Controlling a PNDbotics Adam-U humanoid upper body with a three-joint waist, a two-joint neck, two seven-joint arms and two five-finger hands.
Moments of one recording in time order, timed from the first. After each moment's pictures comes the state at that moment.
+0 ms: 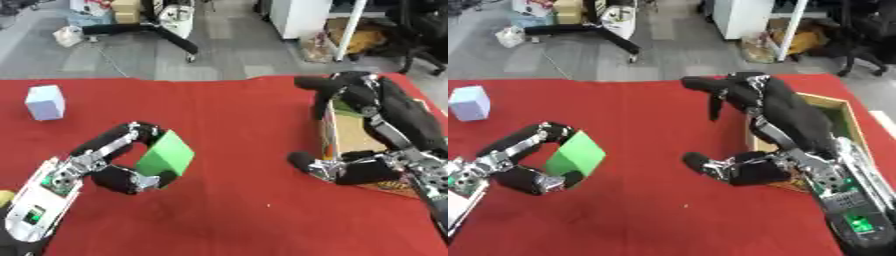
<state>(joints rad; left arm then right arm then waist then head) -0.61 0.45 -0.37 -1.50 -0.24 -0.15 -0.53 -0.45 -0.49 0.27 -1.98 0.70 -0.54 0.03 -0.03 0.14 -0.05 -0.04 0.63</state>
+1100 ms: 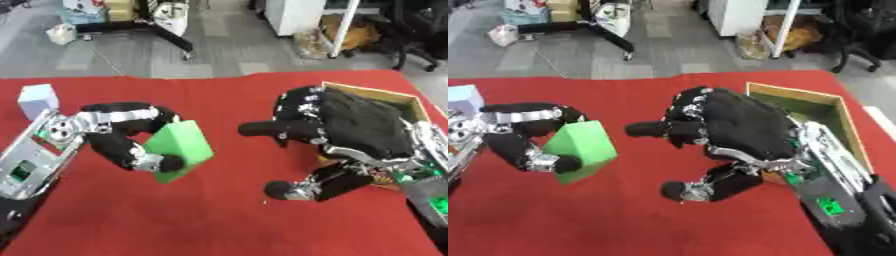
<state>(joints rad) -0.78 0.51 -0.44 -1.54 0.10 0.06 -0.87 -0.54 -0.50 0.34 -1.98 0.73 -0.66 0.23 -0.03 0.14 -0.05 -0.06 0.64</state>
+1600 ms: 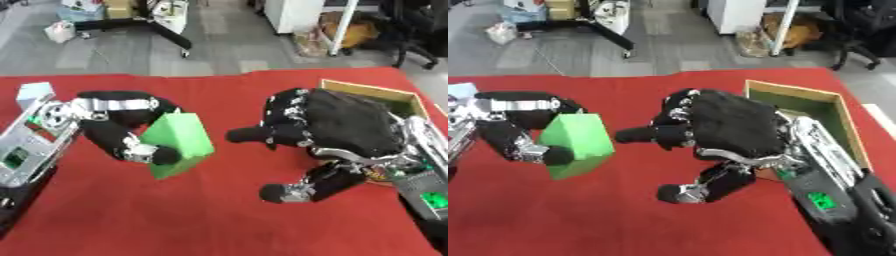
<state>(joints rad) -0.82 0.51 -0.44 -1.55 0.14 0.07 -0.91 -0.57 -0.47 0.36 -1.98 0.71 -0.67 0.35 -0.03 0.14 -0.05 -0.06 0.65</state>
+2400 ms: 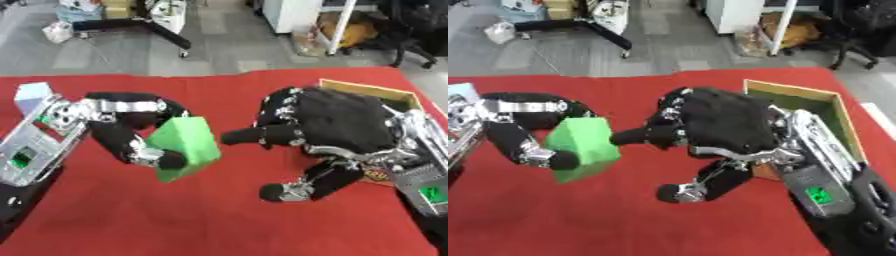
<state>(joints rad) -0.82 0.50 -0.48 -1.55 0.13 0.06 -0.91 -0.59 -0.46 0.34 -1.98 0.76 -0.62 0.38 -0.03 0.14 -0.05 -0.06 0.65</state>
